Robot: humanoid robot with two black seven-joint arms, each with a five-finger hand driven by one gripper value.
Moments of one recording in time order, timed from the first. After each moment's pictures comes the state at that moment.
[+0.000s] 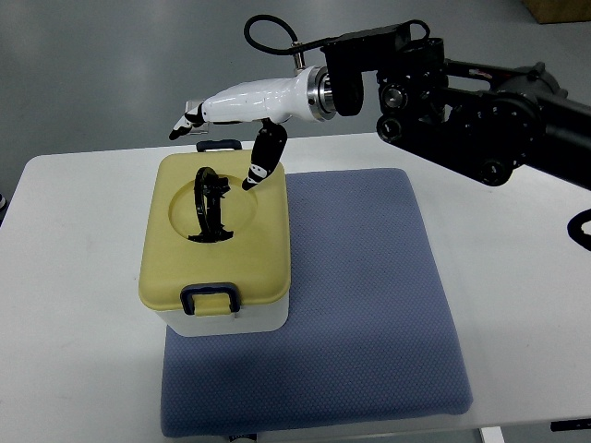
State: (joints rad) left arm 0.04 0.00 -0.02 -0.26 0.01 0.00 0.15; right arm 1.36 -0.17 0.33 1.08 -1.46 0.41 0.14
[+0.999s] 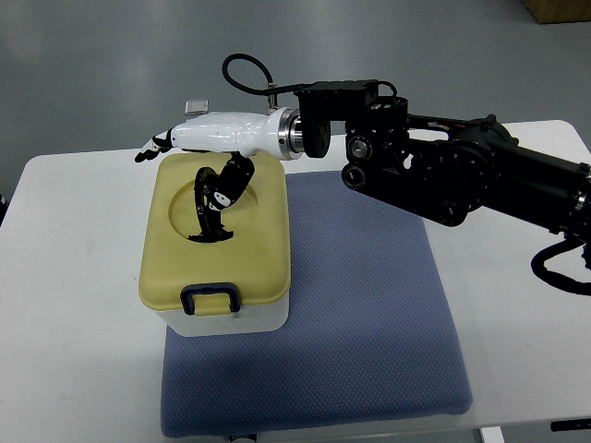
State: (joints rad) left arm 0.04 0.00 -0.02 -0.25 0.01 0.00 0.15; right arm 1.26 -0.07 0.33 1.05 -1.46 0.25 0.18
